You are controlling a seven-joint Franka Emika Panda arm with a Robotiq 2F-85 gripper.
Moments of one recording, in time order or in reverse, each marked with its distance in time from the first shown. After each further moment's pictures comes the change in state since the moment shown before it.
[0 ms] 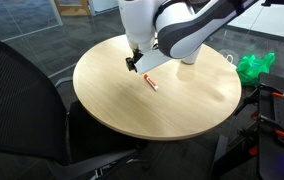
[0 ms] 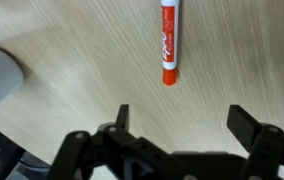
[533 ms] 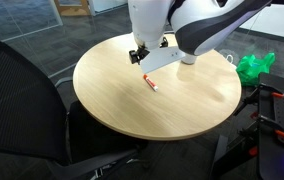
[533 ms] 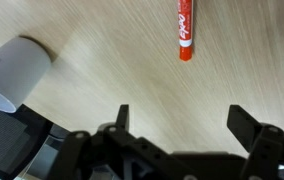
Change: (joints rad) arm 0.073 -0.136 -0.034 -0.150 -0.207 0.000 0.264
